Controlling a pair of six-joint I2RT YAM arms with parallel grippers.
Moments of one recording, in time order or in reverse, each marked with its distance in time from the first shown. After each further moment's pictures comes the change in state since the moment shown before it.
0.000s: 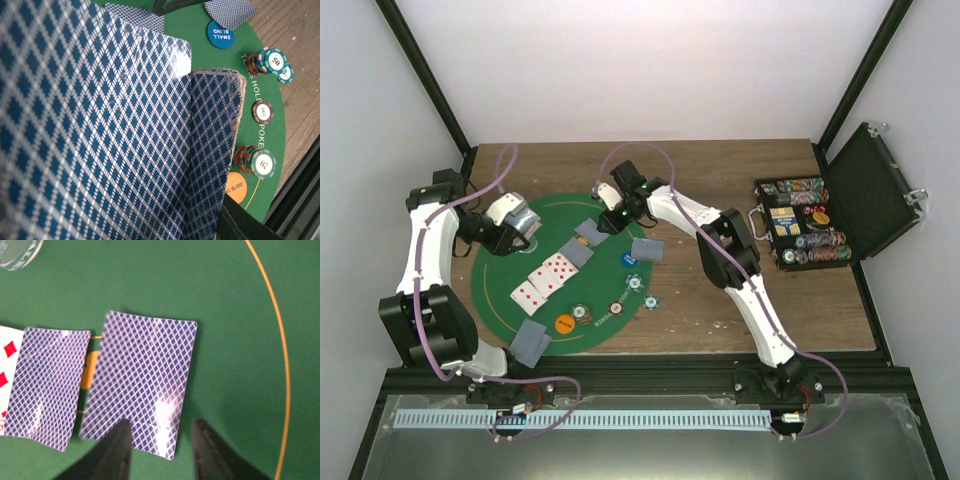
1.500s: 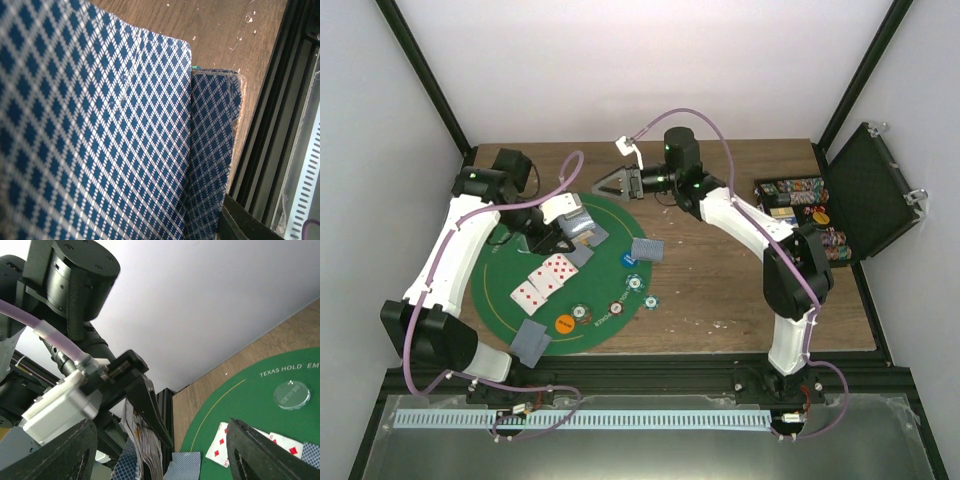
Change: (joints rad) left arm -0.453 -0.011 0.206 -0.138 -0.033 -0.039; right arm -0.098 -0.564 -0.508 0.842 -0.714 0.777
